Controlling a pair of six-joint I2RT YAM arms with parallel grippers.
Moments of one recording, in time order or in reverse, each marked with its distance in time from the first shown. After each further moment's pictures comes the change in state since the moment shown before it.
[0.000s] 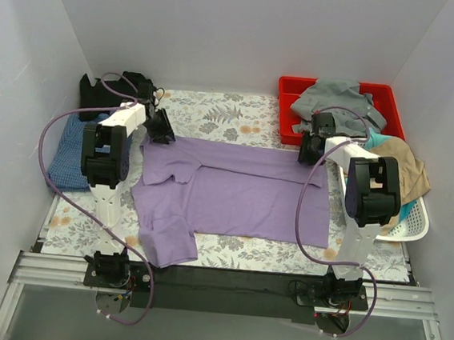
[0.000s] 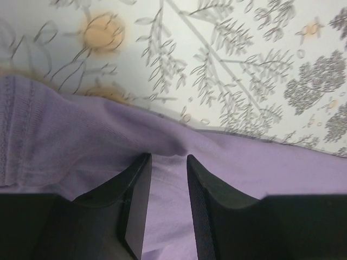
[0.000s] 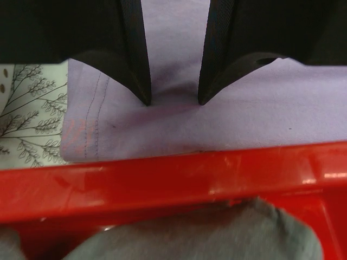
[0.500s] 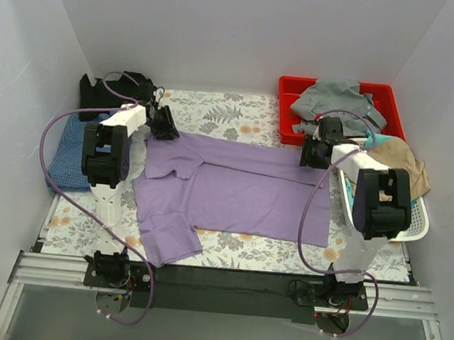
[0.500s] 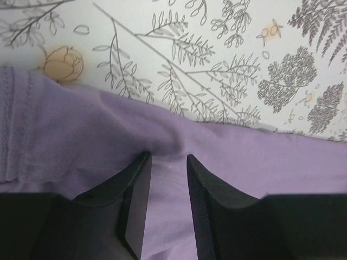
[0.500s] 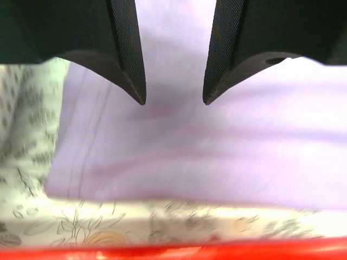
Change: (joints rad) left arm -0.003 0.024 0.007 0.120 0.110 0.062; right arm -0.014 -0.105 -0.096 0.027 -0.080 -0.060
